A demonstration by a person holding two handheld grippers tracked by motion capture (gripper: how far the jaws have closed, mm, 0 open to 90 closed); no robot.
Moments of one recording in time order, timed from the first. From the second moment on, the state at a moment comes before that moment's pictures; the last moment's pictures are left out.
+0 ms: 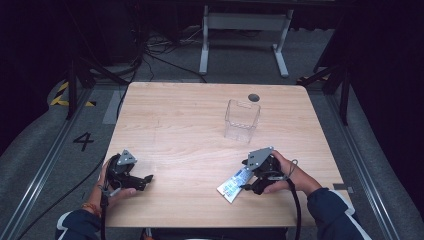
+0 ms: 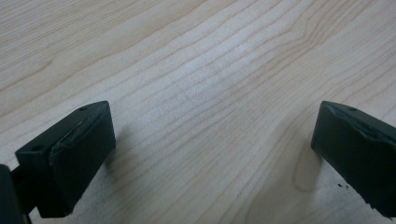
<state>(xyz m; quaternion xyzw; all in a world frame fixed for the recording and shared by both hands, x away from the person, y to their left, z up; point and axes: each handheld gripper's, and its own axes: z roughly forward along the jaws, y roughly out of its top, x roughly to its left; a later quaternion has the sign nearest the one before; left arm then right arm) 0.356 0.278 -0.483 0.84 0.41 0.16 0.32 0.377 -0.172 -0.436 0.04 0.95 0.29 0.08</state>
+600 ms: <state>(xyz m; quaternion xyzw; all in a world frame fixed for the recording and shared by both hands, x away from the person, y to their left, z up) 0.347 0.281 -0.483 0.84 0.41 0.16 0.32 0.377 -0.138 -0.451 -0.05 0.98 0.19 0.06</state>
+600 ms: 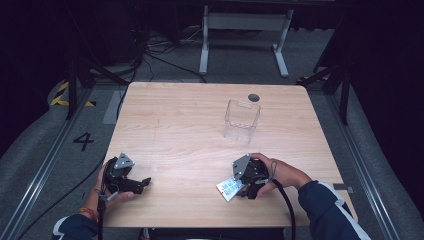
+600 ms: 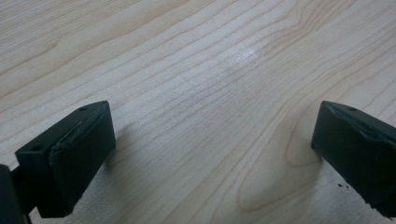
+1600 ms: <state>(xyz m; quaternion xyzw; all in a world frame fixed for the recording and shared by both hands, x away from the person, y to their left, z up) 0.347 0.282 -0.483 0.84 0.41 0.16 0.32 0.387 -0.106 -0.445 -0.03 0.99 0.13 0.00</state>
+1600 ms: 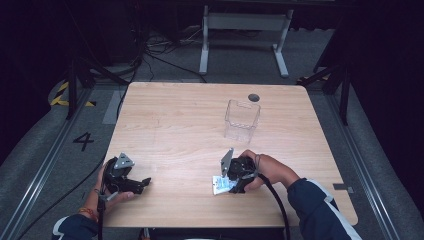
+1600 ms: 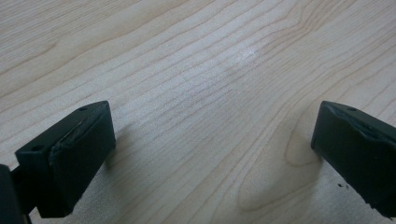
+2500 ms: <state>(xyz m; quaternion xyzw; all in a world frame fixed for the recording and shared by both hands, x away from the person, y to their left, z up) 0.347 0.282 -0.483 0.84 0.41 0.16 0.32 0.380 -0.151 -0.421 0.03 0.96 0.29 0.03</state>
